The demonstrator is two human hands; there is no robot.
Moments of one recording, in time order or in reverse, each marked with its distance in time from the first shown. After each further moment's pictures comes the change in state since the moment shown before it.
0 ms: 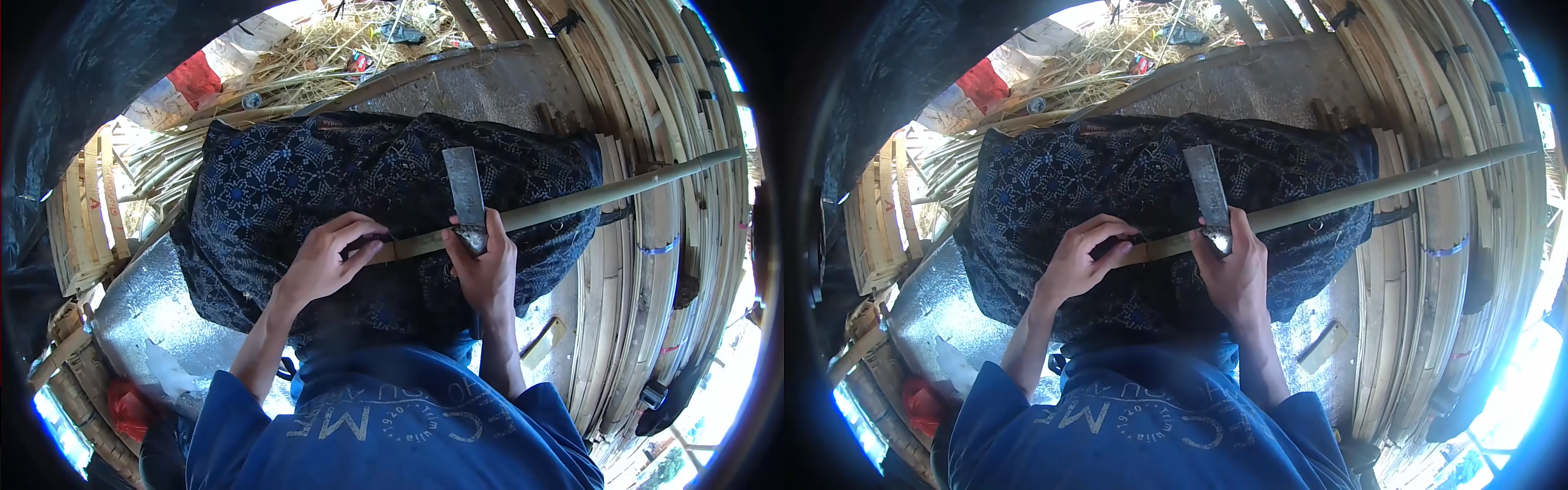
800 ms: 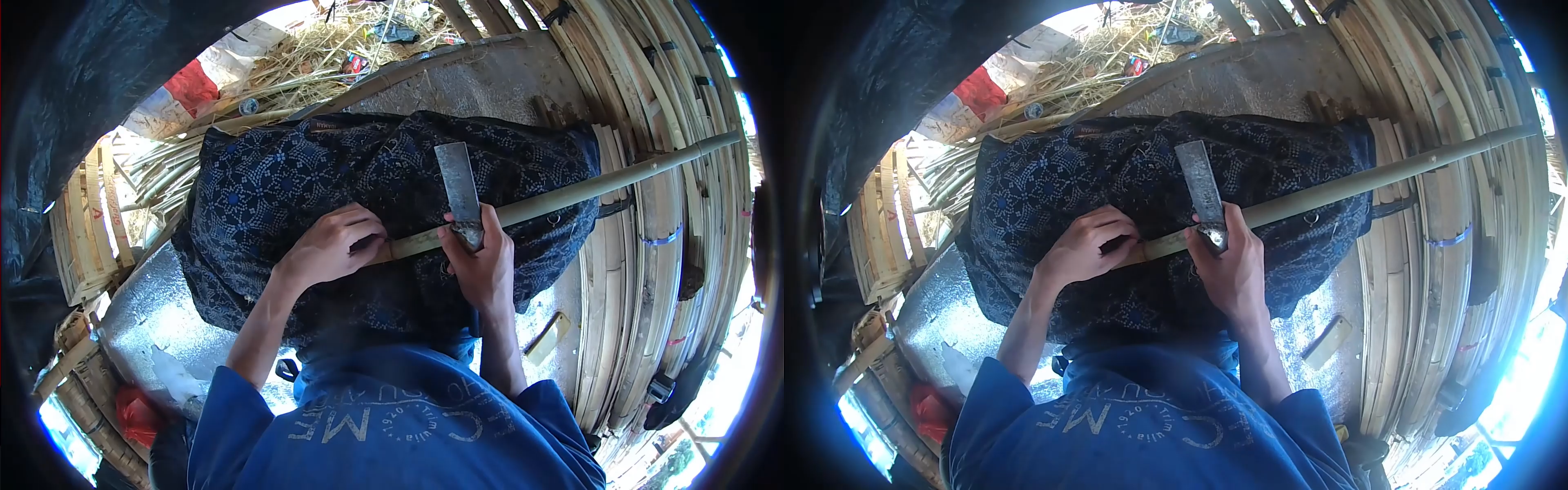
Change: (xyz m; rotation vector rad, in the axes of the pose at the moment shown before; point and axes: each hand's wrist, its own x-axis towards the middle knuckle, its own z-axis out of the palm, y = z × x) left_hand 0.023 -0.011 0.001 0.191 -0.094 0.220; right_hand -0.001 -0.004 -0.004 0.050 -0.017 0.038
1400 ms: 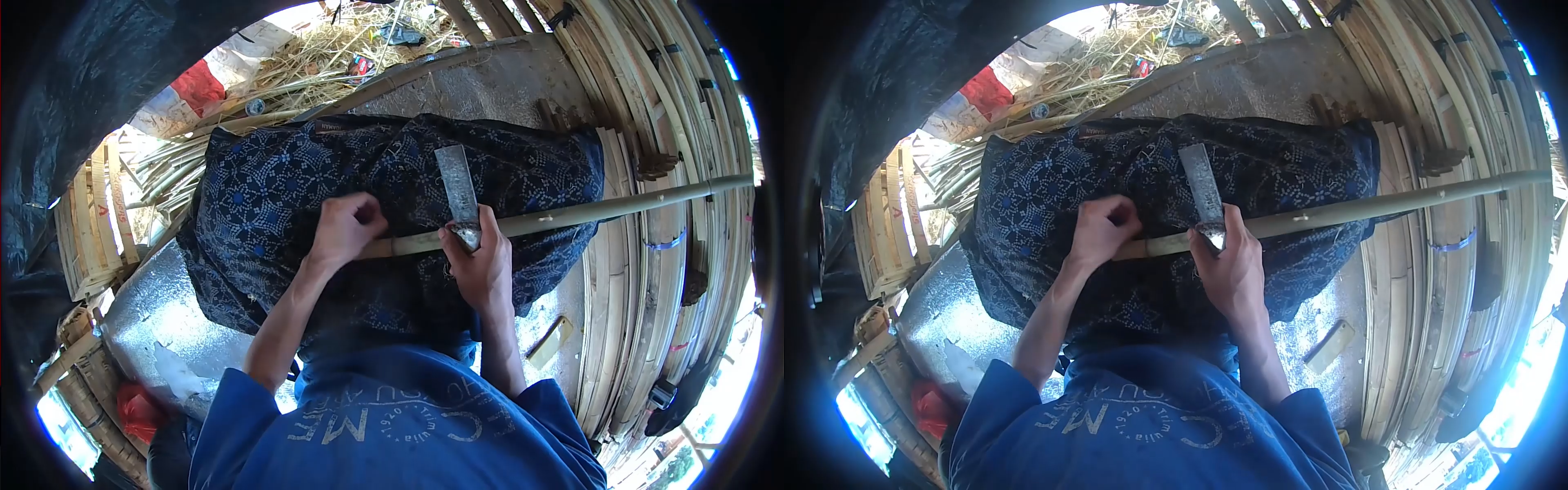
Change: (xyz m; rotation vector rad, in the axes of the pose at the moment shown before) left_hand 0.011 -0.009 0.023 -0.260 0.157 -0.532; right_hand 0.003 0.009 0.002 -0.104 -0.014 -0.075
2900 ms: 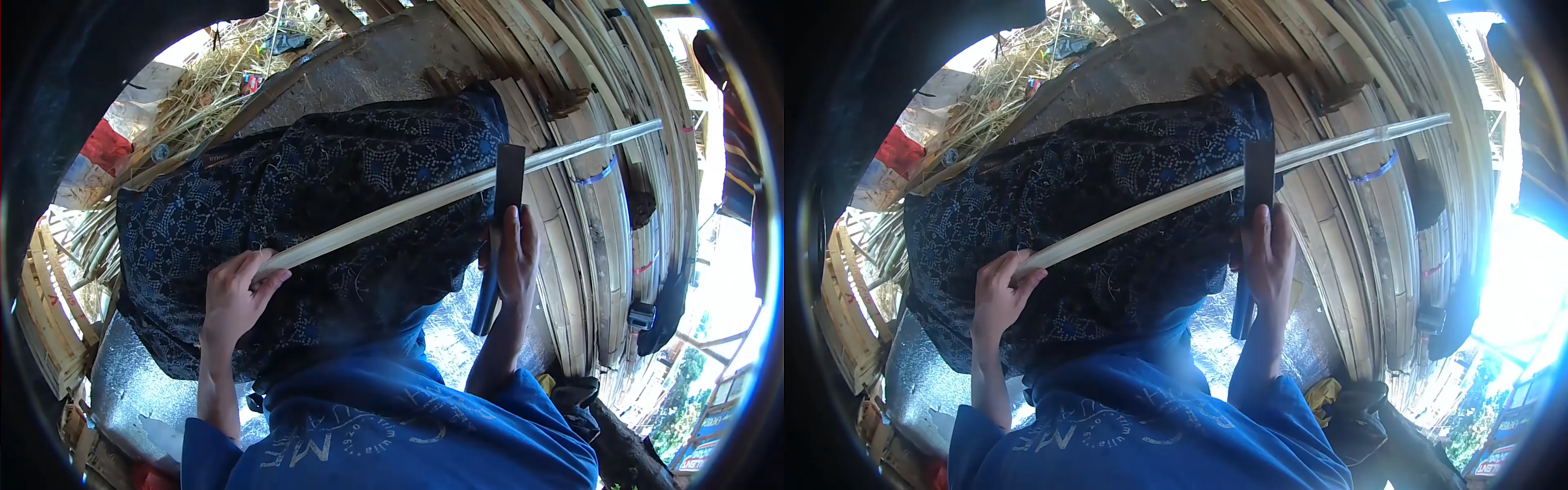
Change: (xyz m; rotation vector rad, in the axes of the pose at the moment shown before) left_hand -0.042 0.019 -0.029 0.404 -0.080 0.352; right_hand -0.040 0.040 -0.112 0.219 0.490 0.265
